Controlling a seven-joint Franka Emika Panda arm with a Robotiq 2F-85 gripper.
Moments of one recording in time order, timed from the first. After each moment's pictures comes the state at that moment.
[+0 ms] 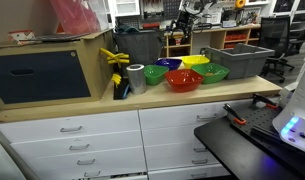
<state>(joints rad) -0.11 0.52 0.05 -1.44 0.35 1.88 0.06</state>
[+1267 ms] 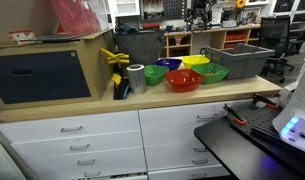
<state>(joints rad) -0.04 0.07 0.01 -1.89 0.15 1.74 0.14</state>
